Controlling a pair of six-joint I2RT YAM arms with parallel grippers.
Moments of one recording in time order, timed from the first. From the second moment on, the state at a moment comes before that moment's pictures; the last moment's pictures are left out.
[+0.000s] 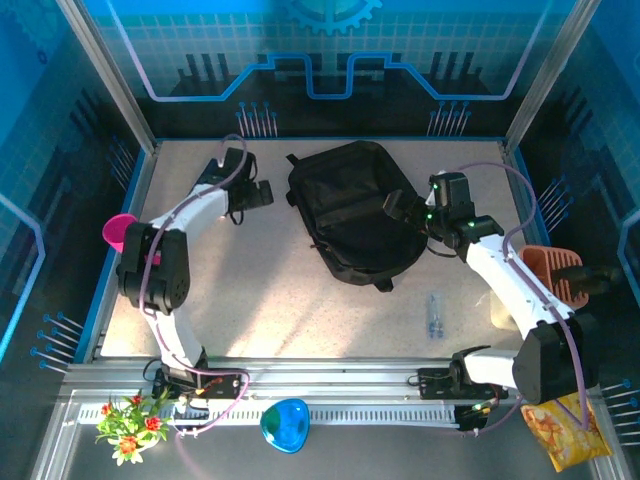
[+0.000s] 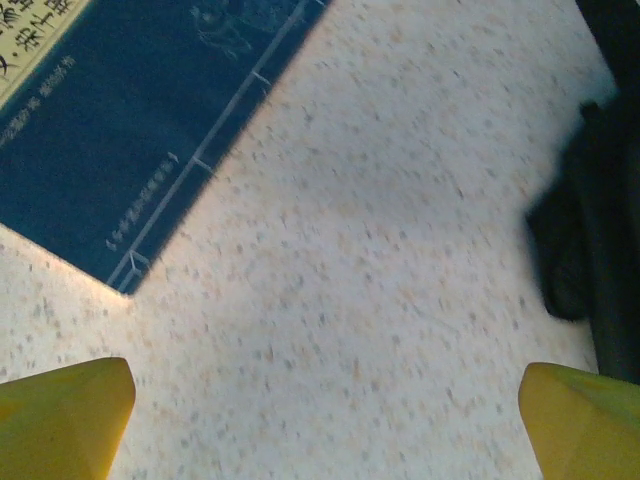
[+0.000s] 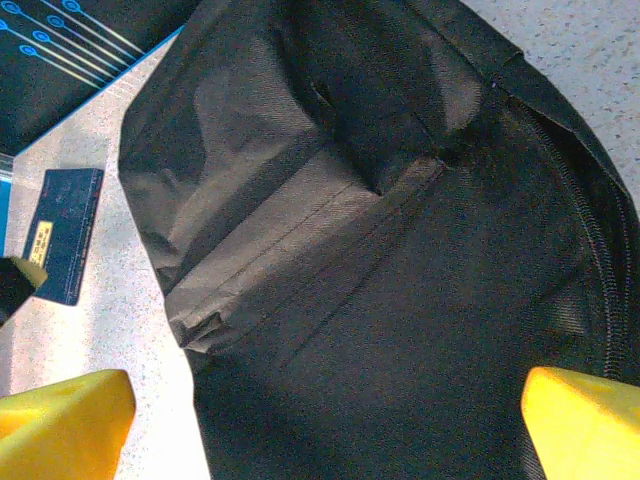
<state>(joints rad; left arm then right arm) -0.15 1.86 1.38 -0.51 -0.15 -0.47 0.24 1.27 1.00 -0.47 -0.14 0.66</state>
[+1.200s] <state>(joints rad) -0.02 2.12 1.57 -0.66 0.08 -0.51 0.24 1.30 1.00 -0.47 -0.19 0.66</state>
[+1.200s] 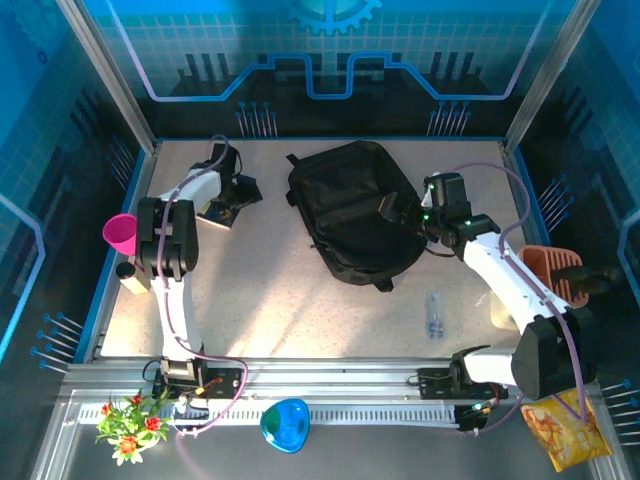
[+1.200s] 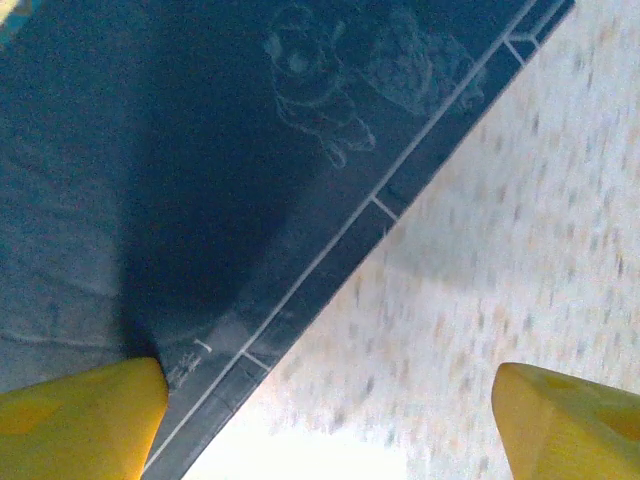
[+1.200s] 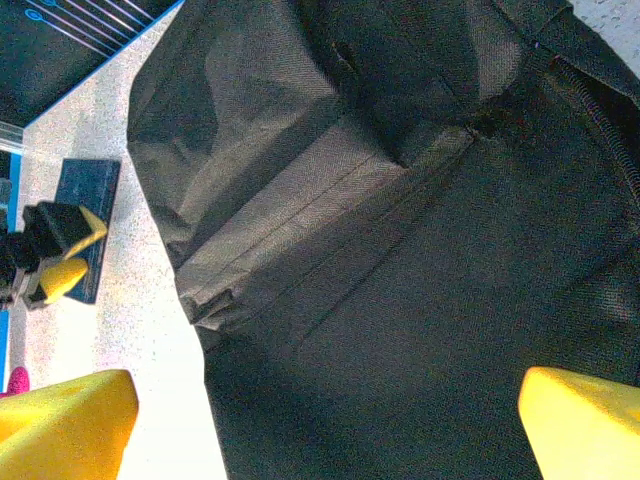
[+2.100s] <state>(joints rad) -0.24 1.45 0.87 -0.65 0.08 -0.66 0.43 1.53 1.20 -0.46 -0.19 0.60</state>
